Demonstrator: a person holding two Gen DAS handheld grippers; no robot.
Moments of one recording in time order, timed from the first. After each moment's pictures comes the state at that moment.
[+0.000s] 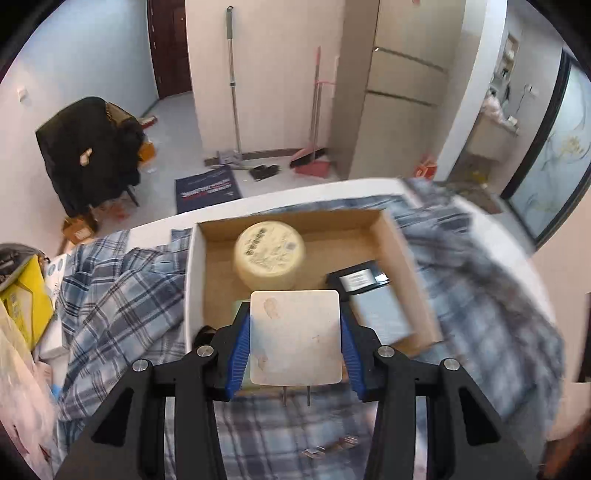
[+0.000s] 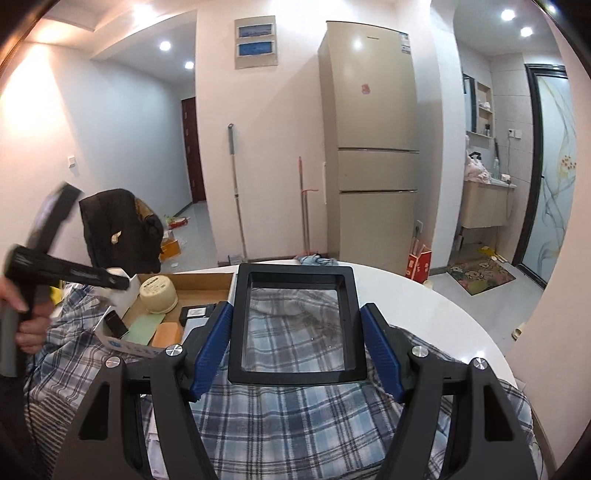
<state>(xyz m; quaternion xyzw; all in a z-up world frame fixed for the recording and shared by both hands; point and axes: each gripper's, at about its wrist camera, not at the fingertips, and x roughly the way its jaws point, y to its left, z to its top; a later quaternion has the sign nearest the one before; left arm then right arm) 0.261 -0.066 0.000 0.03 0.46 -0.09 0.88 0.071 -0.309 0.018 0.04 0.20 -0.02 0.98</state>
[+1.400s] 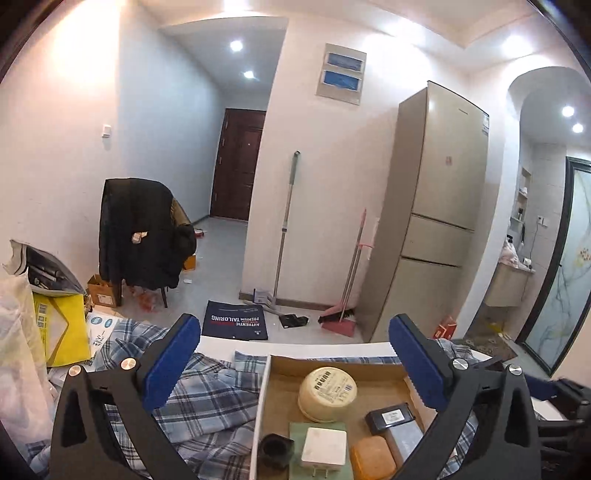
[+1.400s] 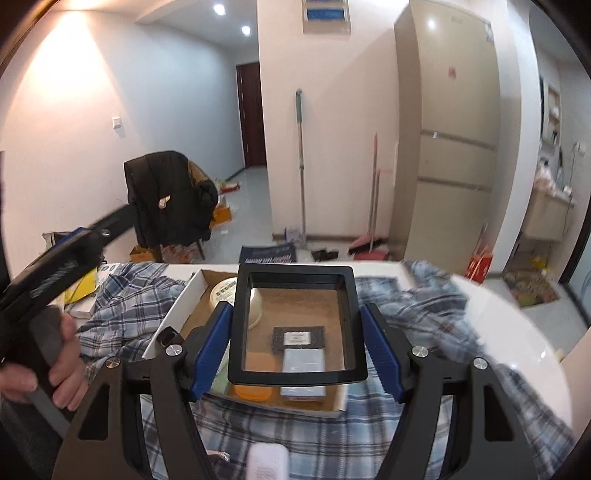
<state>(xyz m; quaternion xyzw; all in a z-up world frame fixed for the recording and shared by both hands) 0.210 0.011 0.039 -0.09 0.15 -0.02 0.98 0.193 -0.190 0.018 0.02 0.28 0.09 0.96</state>
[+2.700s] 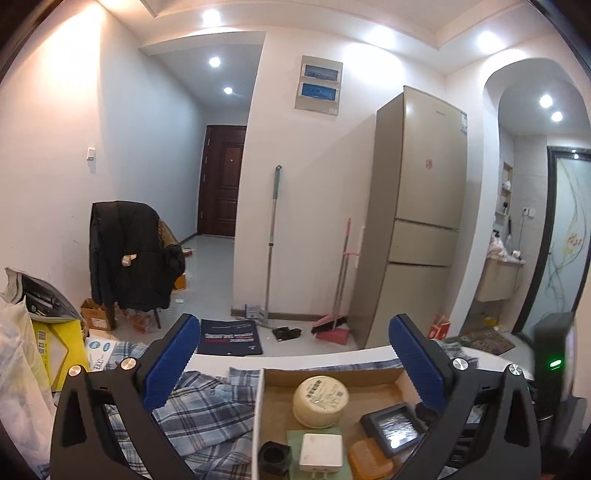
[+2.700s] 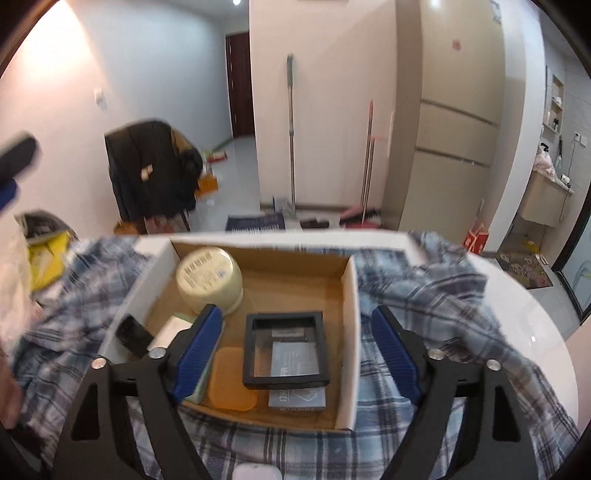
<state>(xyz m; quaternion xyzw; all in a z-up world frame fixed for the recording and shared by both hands) 0.188 0.005 0.054 -0.06 0.12 -0.05 0.99 0.212 -0.190 -0.003 0.01 0.30 0.06 0.95</state>
